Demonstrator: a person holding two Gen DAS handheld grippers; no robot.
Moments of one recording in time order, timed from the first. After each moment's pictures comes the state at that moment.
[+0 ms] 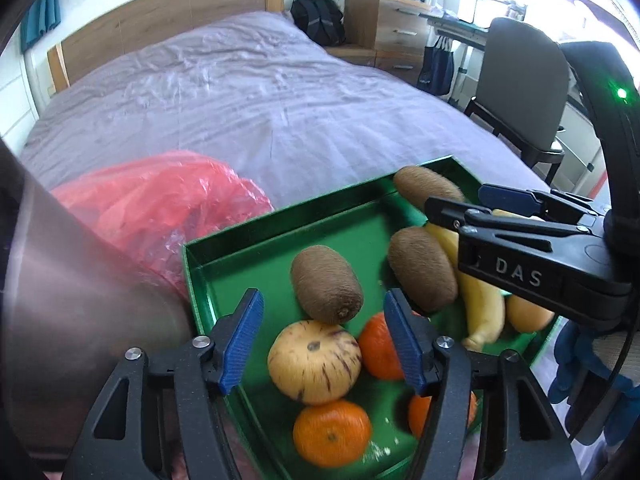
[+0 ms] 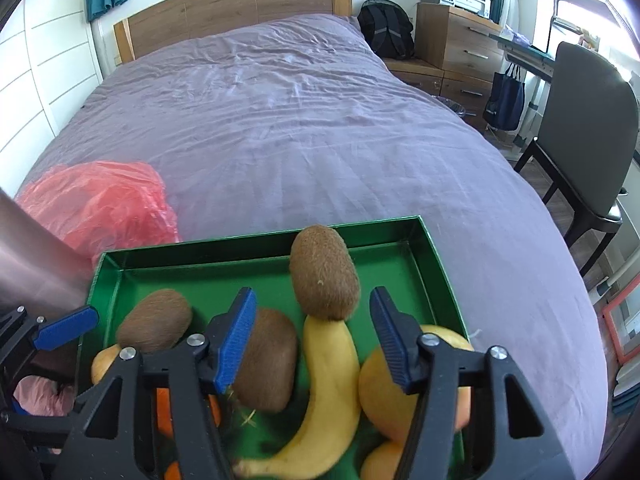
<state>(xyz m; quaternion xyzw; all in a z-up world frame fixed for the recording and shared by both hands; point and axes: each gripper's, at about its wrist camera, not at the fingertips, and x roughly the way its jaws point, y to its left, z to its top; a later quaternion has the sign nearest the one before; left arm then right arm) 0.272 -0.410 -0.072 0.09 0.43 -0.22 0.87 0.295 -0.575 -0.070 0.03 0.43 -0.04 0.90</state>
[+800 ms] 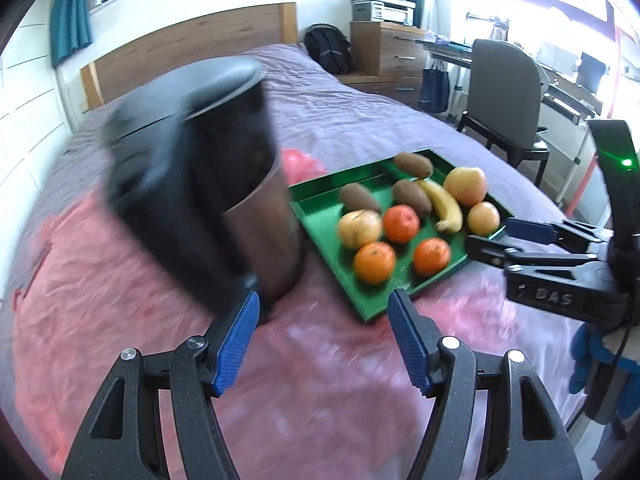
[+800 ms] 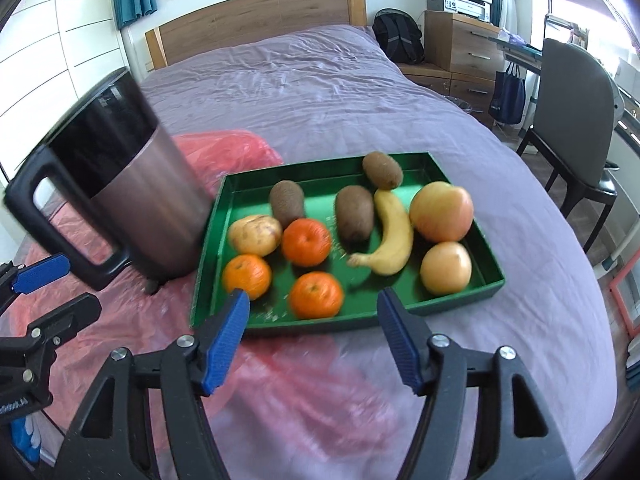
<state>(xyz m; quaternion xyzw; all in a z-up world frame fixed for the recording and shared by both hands) 0.130 -0.290 -0.013 0.10 0.38 -0.20 0.90 0.130 -0.496 -0.033 0.05 0.42 -0.01 0.91</state>
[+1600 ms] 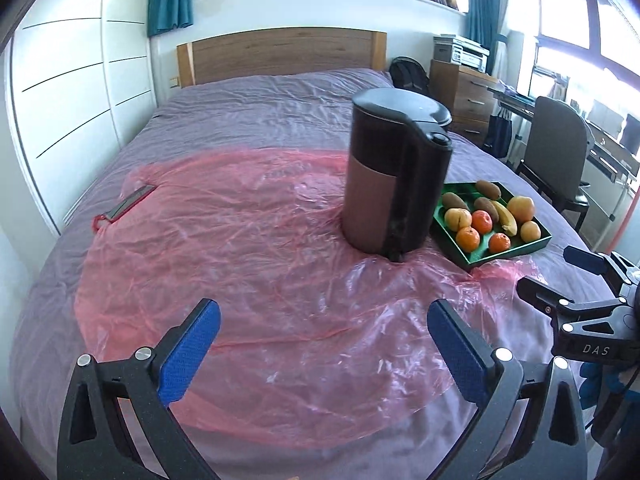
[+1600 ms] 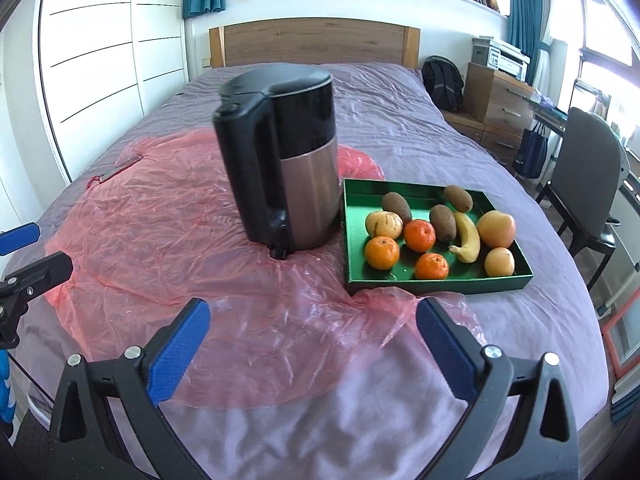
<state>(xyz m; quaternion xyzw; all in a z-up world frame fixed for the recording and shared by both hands) 0.038 -0.112 0.009 0.02 0.35 -0.09 0.93 0.038 -0.340 0.002 -0.03 0.37 0.03 0.93</state>
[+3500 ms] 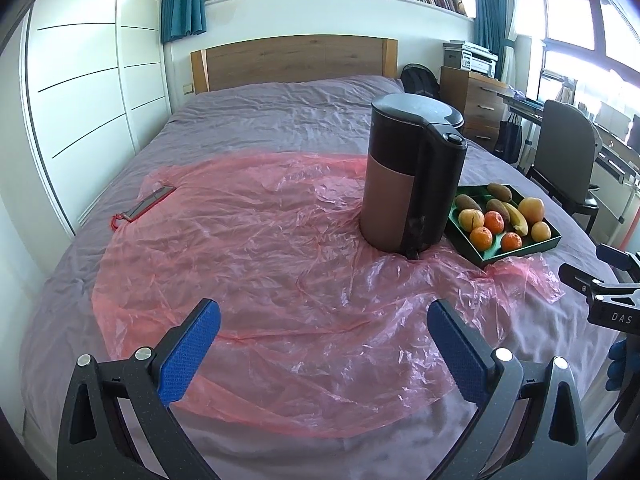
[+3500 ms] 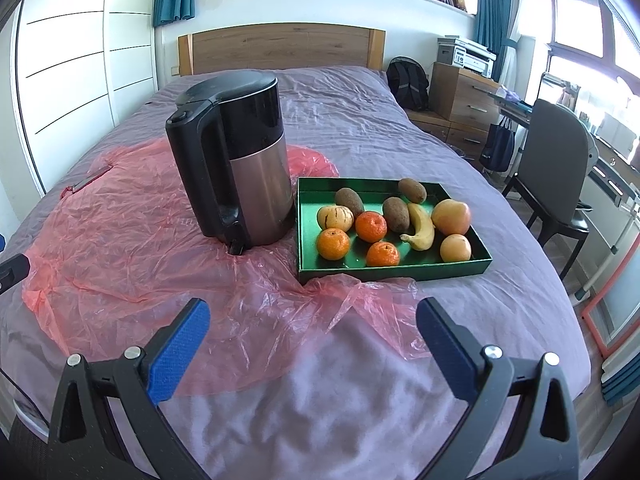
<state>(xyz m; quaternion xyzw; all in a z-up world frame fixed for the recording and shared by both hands) 0.023 -0.101 0.004 0.03 0.34 -0.07 0.94 0.017 -0.372 0.006 -0.03 0.36 -0.03 0.93</state>
